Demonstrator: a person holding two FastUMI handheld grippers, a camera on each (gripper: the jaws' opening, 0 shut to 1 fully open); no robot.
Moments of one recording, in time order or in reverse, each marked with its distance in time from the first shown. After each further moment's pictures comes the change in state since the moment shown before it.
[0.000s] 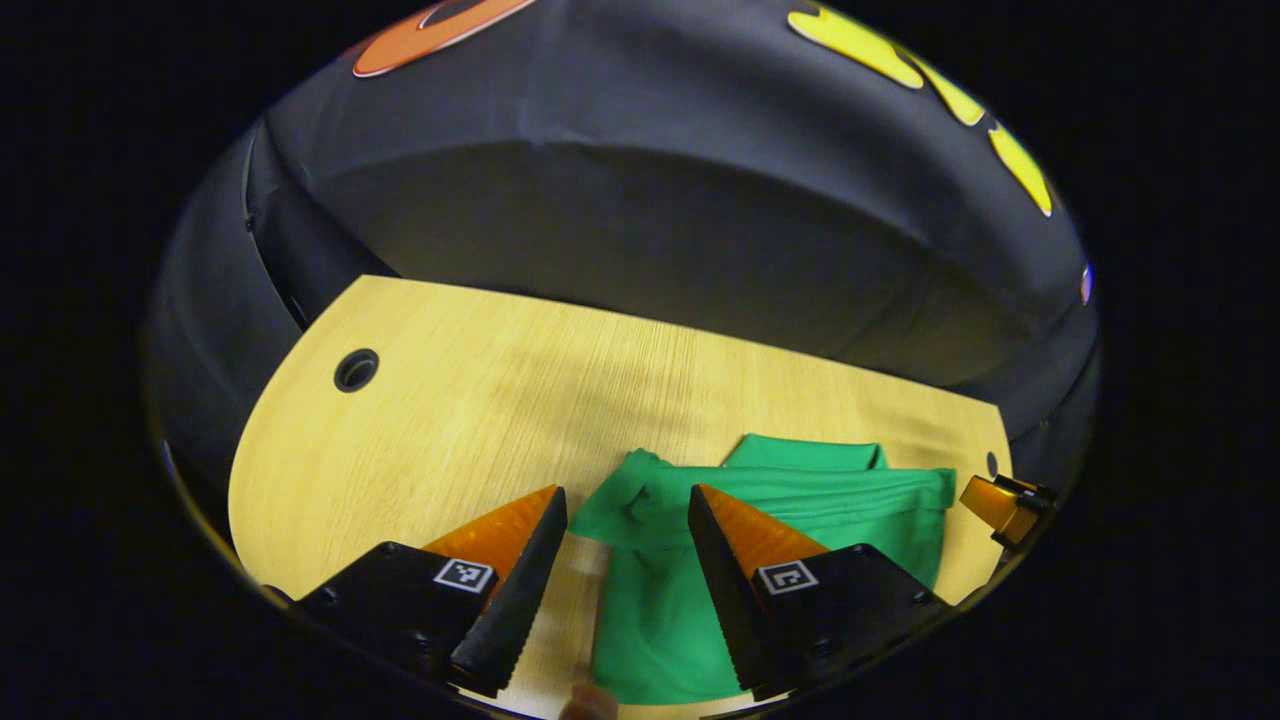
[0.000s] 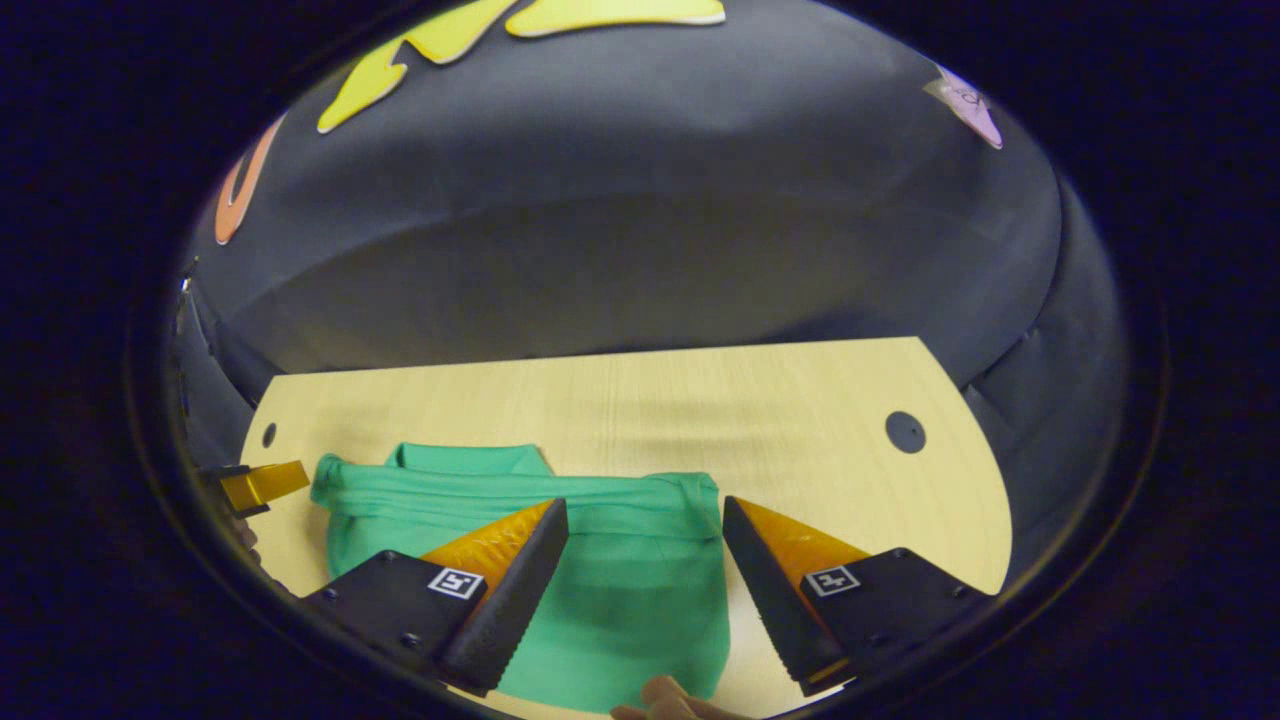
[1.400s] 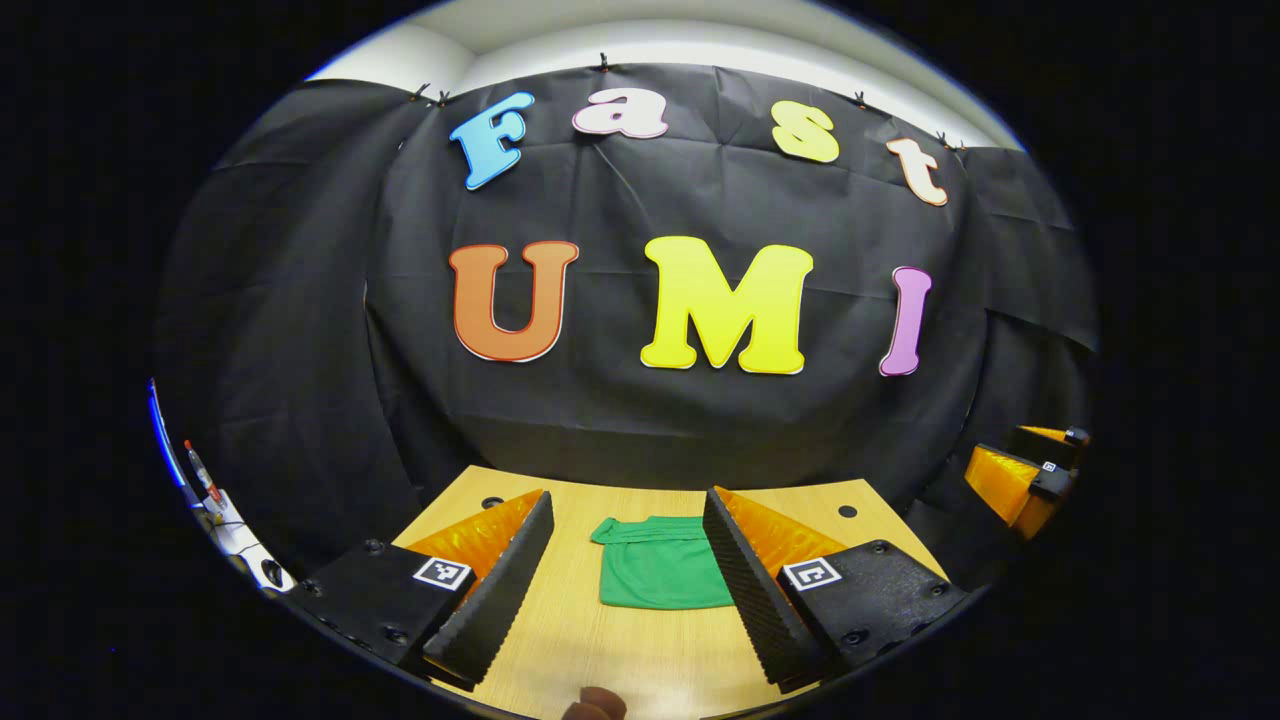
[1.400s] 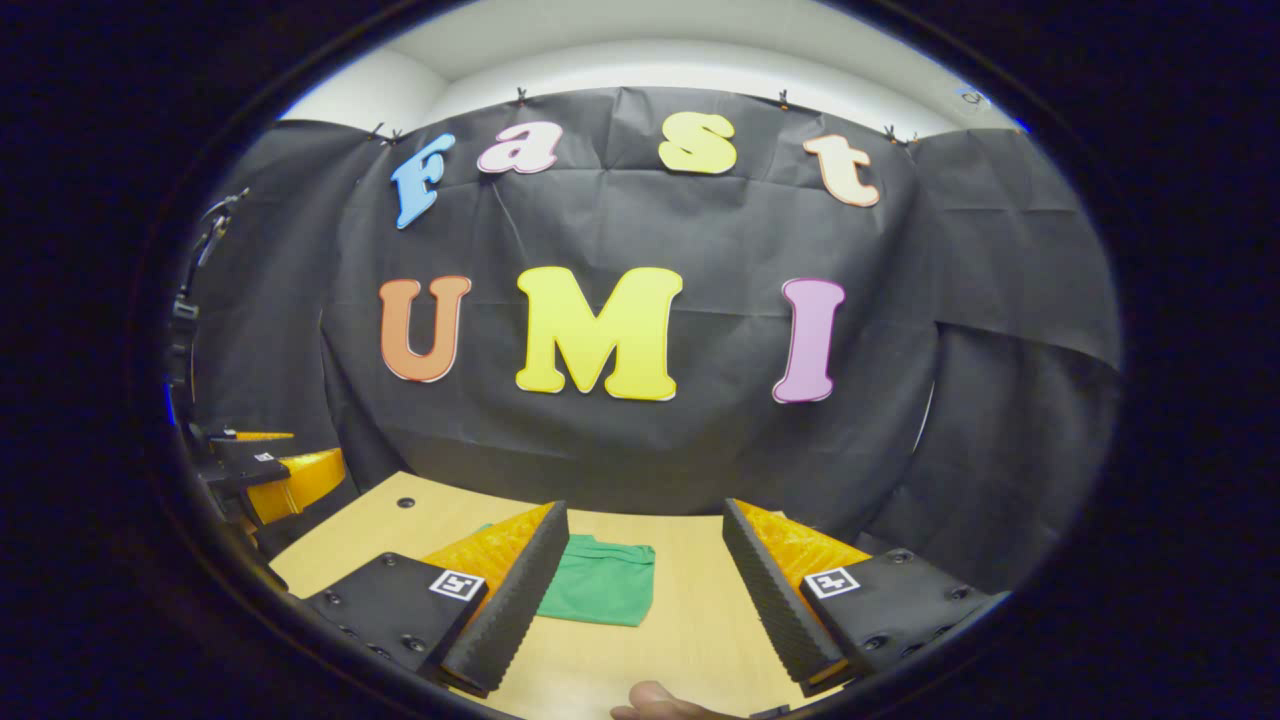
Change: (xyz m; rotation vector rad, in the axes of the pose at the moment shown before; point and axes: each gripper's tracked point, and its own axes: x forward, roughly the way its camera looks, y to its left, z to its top) left arm -0.435 -0.055 -0.030 0.152 -0.616 -0.041; right arm -0.471 -0.031 -0.026 -0.122 -0.648 0.007
